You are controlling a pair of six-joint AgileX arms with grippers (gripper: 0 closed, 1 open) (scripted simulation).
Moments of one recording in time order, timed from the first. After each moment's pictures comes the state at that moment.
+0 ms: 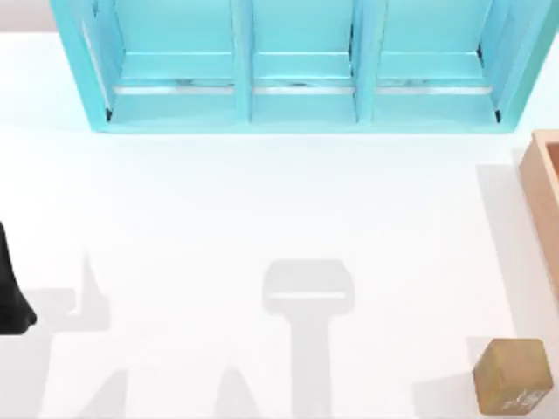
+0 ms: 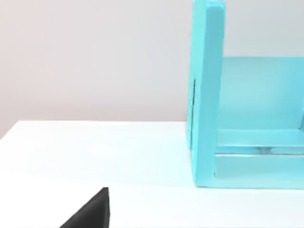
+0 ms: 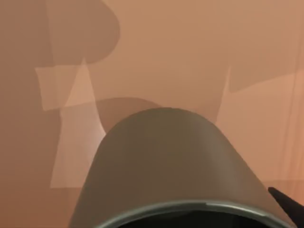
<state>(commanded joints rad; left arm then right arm) 0.00 0.00 0.00 0.00 0.00 0.00 -0.49 1.50 0.87 -0.90 0.04 -0.48</state>
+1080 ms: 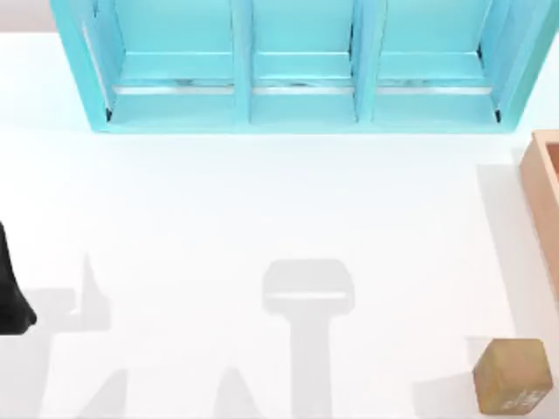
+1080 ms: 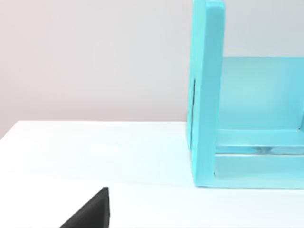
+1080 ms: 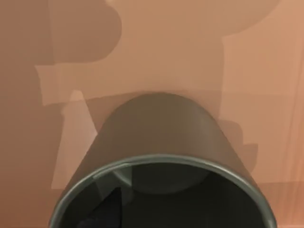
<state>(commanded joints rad) 0.00 0.00 0.00 0.00 0.00 0.00 -0.49 1.50 0.87 -0.90 0.04 -0.48</state>
